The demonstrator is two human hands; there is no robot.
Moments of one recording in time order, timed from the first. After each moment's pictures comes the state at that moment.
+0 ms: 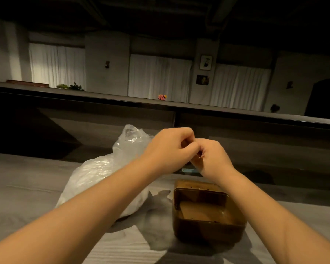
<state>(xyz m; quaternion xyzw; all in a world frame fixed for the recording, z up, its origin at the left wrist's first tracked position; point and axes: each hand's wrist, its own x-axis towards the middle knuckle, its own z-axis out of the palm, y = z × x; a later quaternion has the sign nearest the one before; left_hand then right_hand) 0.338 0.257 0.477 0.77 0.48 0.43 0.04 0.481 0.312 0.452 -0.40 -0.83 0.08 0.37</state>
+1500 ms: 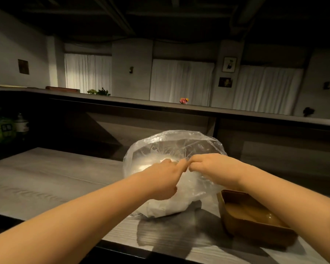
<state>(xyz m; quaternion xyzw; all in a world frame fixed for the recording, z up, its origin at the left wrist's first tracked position) 0.201 0.215 0.422 0.80 0.59 0.08 -0.06 0.378 0.285 0.459 -0.21 -0.95 -0.22 -0.01</state>
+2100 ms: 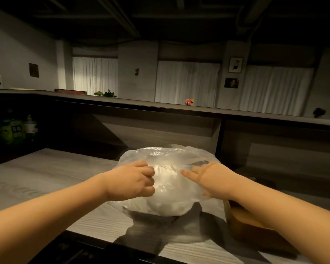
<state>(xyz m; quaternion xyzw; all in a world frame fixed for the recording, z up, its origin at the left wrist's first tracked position) 0.110 0.194 0.415 0.87 0.35 -0.07 -0.35 0.363 0.301 0.427 -0.23 -0.93 -0.30 -0.06</state>
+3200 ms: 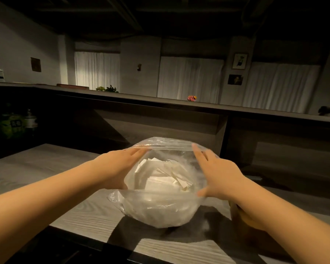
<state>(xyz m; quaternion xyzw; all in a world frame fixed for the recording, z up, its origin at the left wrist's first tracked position) 0.087 0.198 0.426 0.72 0.68 -0.03 -0.13 0.354 0.294 0.429 -0.41 -0.90 -0.16 0.03</state>
